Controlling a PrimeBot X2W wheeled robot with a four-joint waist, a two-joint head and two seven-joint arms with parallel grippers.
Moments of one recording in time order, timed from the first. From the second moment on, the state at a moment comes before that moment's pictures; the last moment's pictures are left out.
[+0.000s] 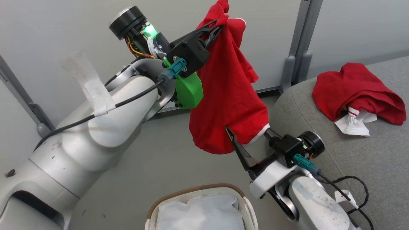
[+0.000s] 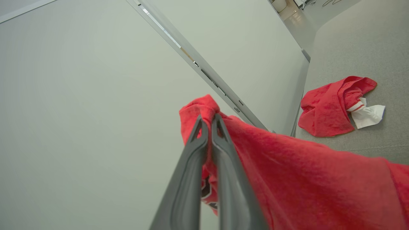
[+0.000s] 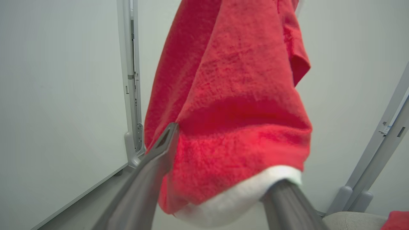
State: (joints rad) left arm -1.12 0.27 -1.03 0.48 -0.36 -0.13 -0.13; right arm -0.35 -0.05 0.42 0.30 0.13 0.13 -0.26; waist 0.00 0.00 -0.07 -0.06
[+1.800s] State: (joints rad) left arm -0.36 0.15 -0.76 0.40 -0.51 0.00 -0.26; right arm -0.37 -0.06 0.22 0.26 -0.03 0.13 -0.26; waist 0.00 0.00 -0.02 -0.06
